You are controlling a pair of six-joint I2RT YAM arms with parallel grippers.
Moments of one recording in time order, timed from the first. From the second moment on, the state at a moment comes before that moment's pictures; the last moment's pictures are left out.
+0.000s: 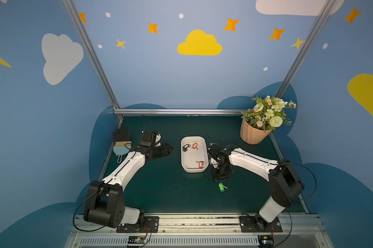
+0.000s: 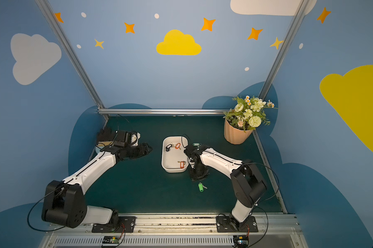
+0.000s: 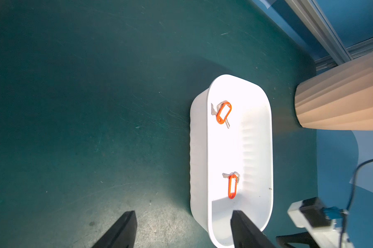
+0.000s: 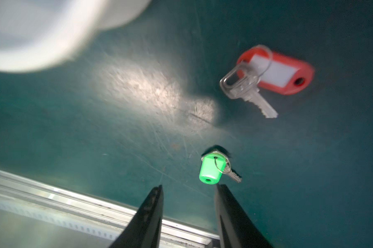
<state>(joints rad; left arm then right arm) -0.19 1.40 0.97 -0.46 0.35 -0.50 0.73 1.68 1.21 -1.09 -0.13 0.35</state>
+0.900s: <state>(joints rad) -0.21 1.82 1.22 -0.45 0.59 -0.55 0.69 2.29 2.13 -0.99 -0.02 0.41</state>
